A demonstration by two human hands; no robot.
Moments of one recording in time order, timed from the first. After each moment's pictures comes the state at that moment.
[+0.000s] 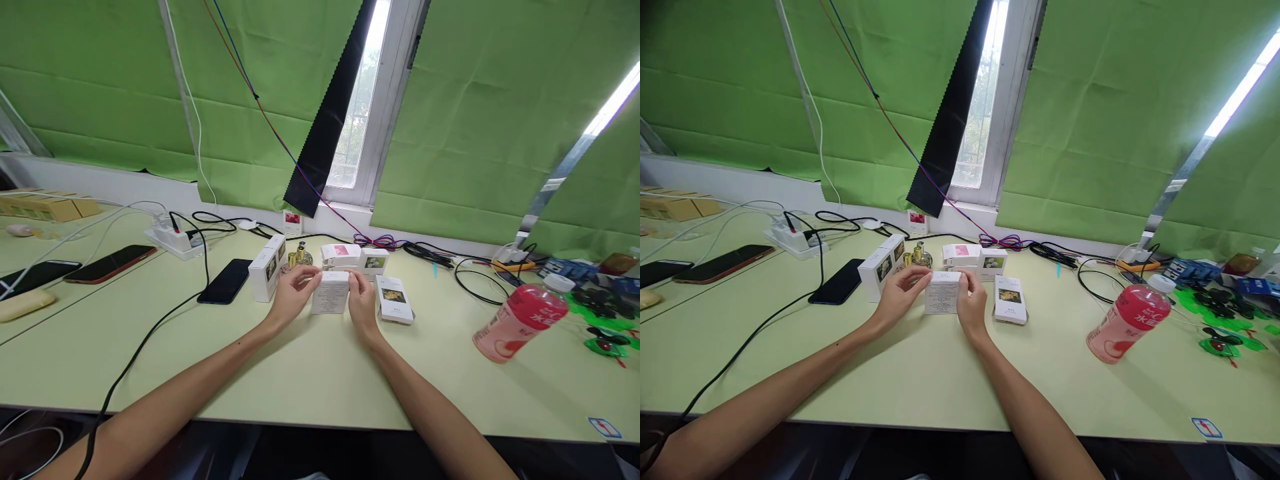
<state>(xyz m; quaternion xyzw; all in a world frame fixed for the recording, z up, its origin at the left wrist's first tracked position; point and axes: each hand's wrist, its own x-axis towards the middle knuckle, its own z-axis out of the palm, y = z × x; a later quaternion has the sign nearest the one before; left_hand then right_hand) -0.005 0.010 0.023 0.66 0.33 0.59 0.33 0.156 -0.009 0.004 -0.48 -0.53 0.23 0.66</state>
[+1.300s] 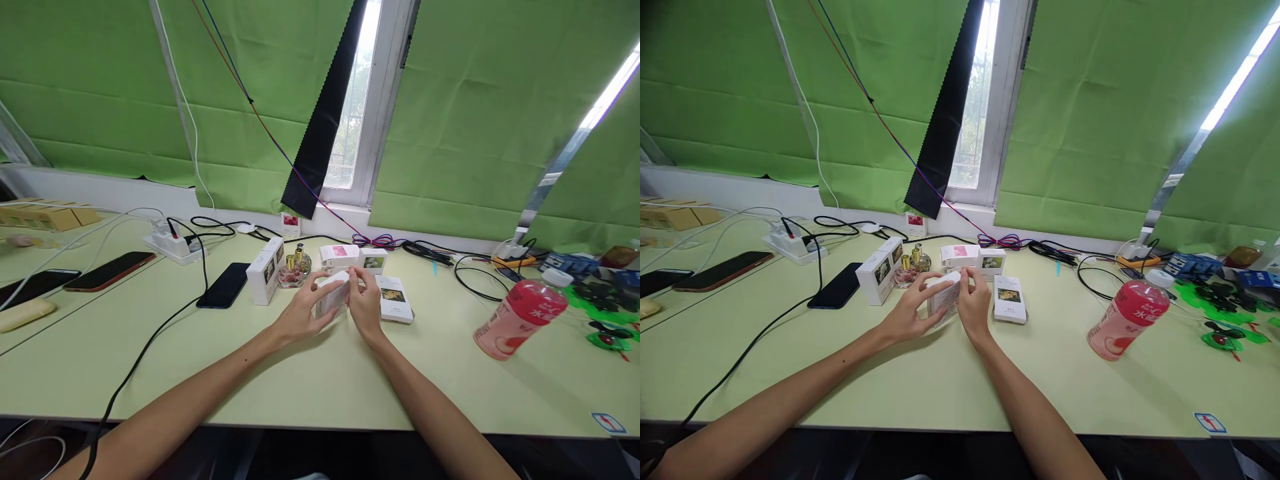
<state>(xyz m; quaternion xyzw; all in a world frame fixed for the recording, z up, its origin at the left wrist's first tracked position) -0.004 -0.008 0.017 0.87 0.25 0.41 0.11 0.159 -0.018 0.017 -0.49 -0.53 0.22 0.66</state>
